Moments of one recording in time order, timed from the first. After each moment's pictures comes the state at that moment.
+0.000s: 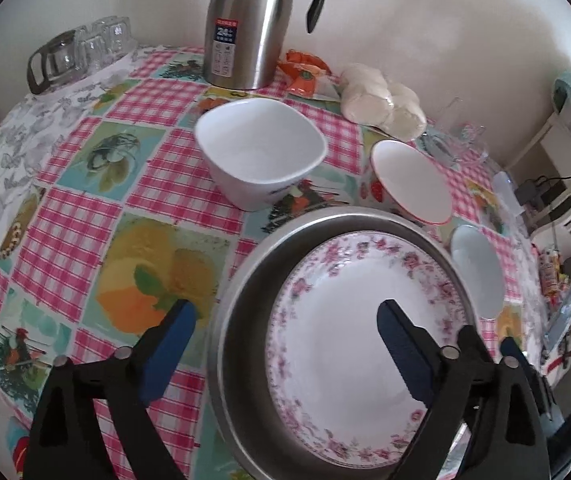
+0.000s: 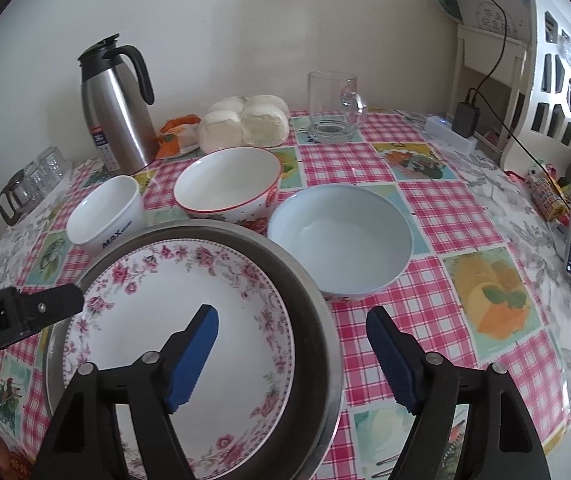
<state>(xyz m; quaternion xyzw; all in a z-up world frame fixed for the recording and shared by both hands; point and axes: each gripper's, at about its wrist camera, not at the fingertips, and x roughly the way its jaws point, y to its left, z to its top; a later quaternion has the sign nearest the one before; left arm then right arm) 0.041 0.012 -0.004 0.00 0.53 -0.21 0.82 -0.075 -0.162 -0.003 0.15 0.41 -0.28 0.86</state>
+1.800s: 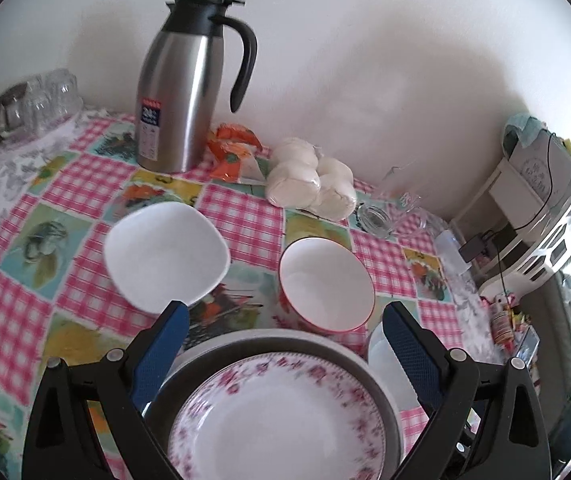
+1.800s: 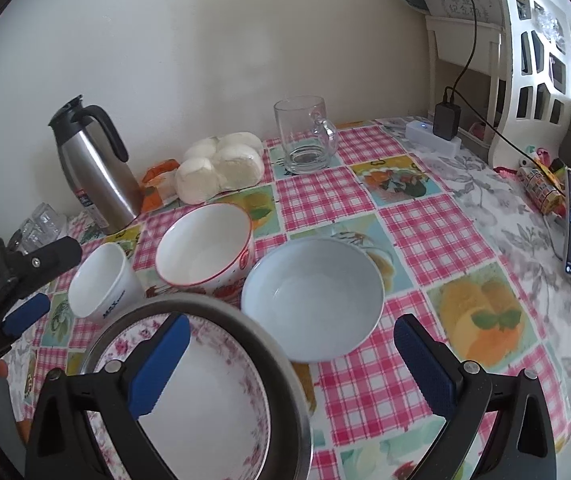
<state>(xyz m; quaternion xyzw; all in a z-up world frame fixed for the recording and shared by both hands) 0.077 -0.047 0.041 -0.07 0.45 -0.30 0.84 -0.061 -0.213 0.030 0.20 0.37 -0.29 0.86</state>
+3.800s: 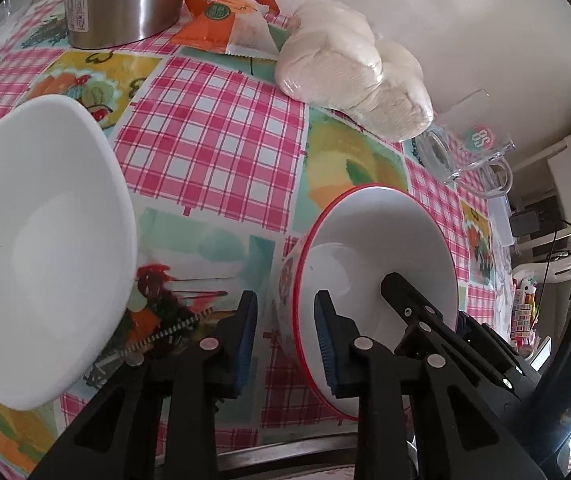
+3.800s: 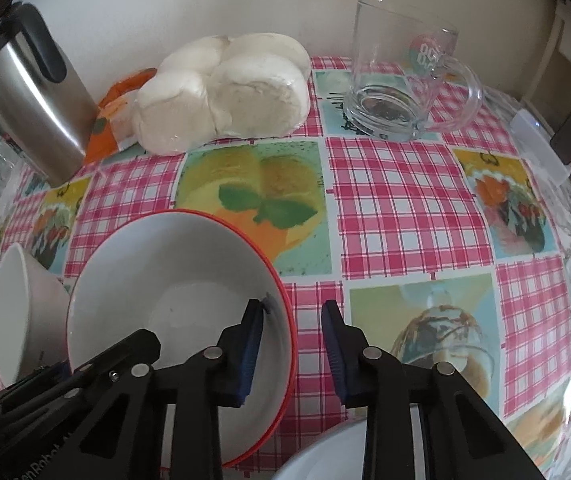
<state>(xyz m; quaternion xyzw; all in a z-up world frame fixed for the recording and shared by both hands) 0.161 -0.132 -0.070 -0.05 0.62 -0.27 0.73 0.109 -0.270 -0.059 0.16 0.54 -0.22 0.80</state>
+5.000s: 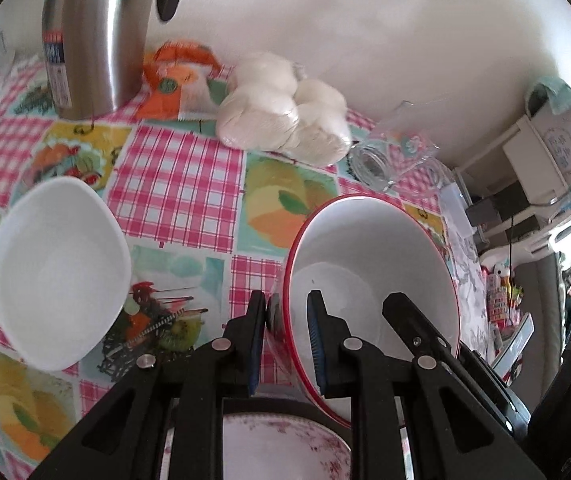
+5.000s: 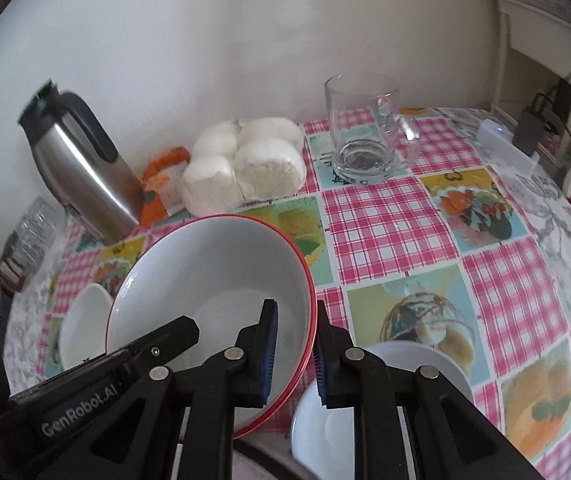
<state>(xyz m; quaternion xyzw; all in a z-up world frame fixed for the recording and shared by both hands) 0.131 -0.137 0.000 -0.02 0.56 -0.33 0.76 0.043 -0.257 0.011 0.23 0.42 -0.23 0.85</state>
